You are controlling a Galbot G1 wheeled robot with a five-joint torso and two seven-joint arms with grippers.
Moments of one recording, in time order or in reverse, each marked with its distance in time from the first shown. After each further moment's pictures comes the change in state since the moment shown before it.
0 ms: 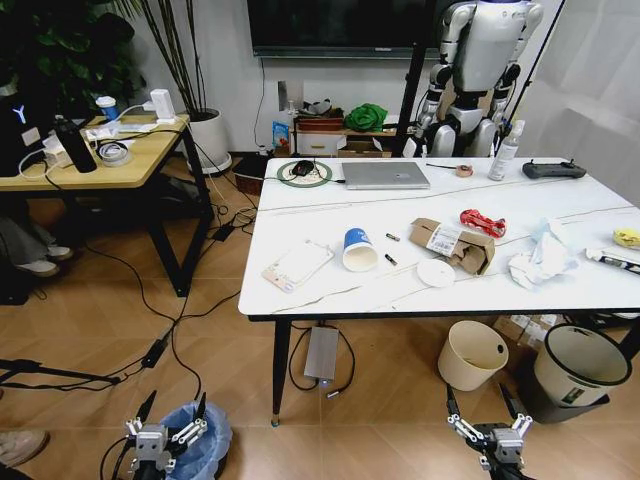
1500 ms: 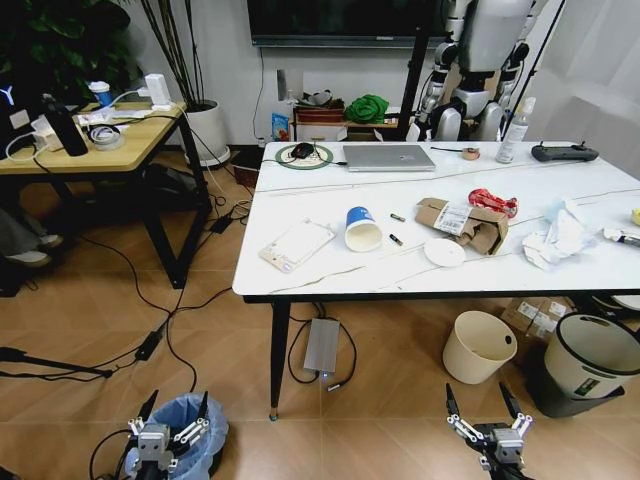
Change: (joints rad) left arm -0.002 -0.010 0.006 0.001 0.001 -0.012 0.000; right arm -0.004 -0.001 0.000 0.008 -0.001 0.001 -0.006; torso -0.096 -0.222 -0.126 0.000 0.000
